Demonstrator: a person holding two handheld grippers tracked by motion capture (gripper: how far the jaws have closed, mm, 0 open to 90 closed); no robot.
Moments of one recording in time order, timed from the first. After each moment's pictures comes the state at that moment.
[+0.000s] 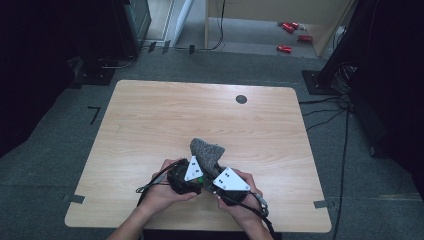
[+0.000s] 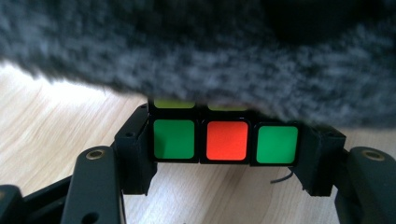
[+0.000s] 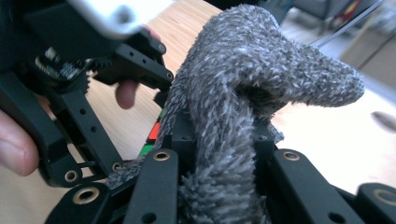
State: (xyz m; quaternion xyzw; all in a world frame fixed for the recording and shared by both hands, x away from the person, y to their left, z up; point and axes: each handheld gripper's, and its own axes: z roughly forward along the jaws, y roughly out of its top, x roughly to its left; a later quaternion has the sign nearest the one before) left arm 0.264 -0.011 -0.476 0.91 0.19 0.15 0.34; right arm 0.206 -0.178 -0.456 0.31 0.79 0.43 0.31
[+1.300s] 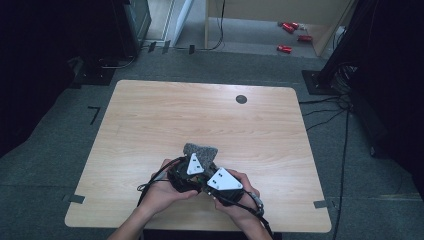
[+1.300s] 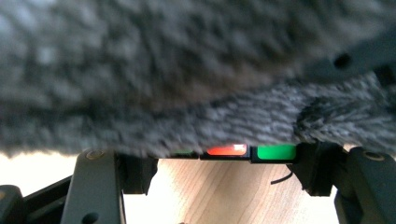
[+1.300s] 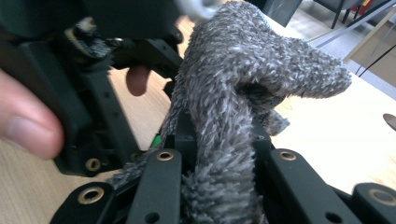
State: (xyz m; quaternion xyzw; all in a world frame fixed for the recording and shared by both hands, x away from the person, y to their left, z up) left arm 0.268 -0.010 -0.470 0.92 0.21 0.12 0.32; right arm 0.210 -0.173 -0.453 0.30 0.81 0.41 0.28
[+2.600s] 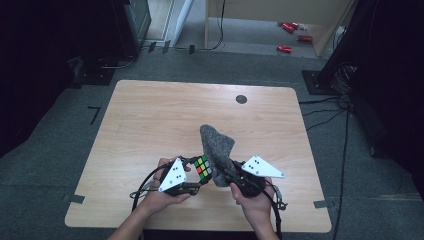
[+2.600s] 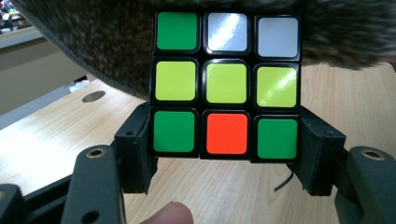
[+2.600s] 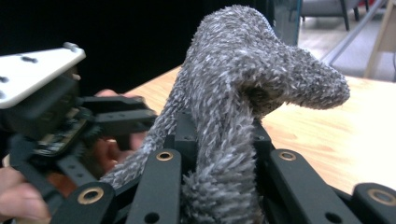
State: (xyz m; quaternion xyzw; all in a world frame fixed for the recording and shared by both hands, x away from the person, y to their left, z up) left arm 0.252 0.017 -0.475 0.79 0.12 0.19 0.57; right arm 0.217 -0.225 -0.425 0.40 0.69 0.57 0.19
